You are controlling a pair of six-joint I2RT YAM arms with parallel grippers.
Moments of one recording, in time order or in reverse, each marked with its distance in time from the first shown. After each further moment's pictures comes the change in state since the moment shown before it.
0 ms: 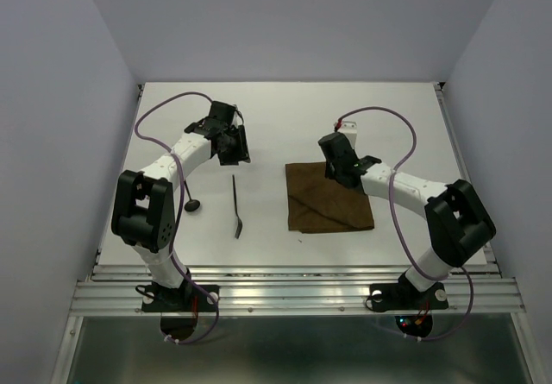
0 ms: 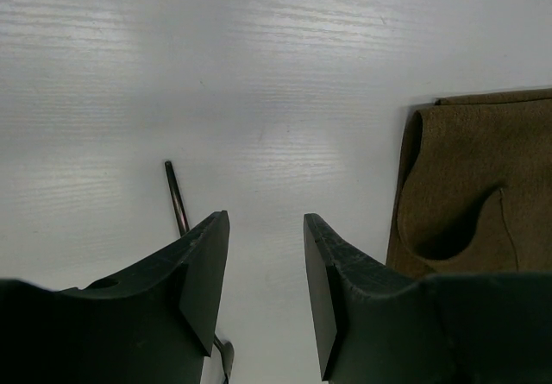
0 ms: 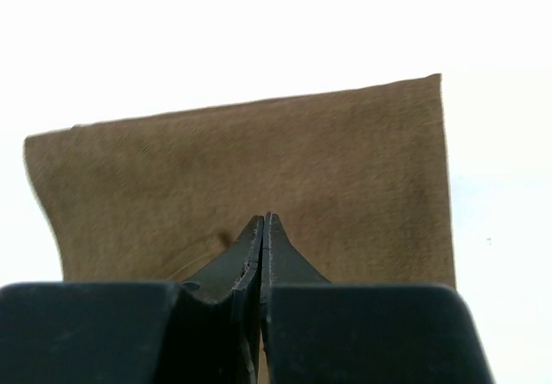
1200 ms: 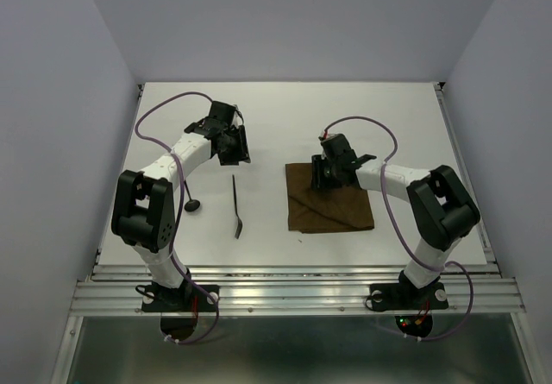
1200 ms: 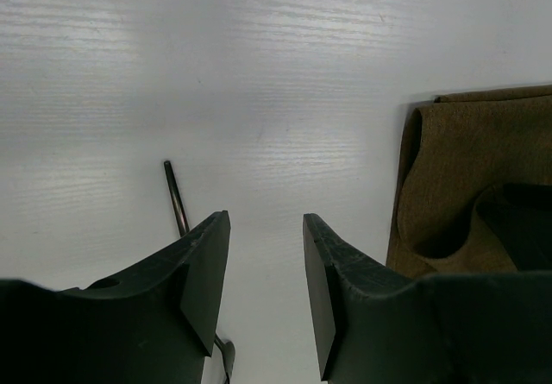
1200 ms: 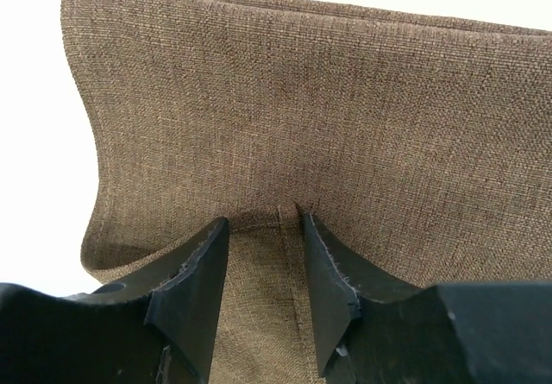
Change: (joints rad) left arm 0.000 0.000 0.000 0.000 0.006 0.007; right arm -0.099 0.142 0.000 0.041 -0.526 -0.095
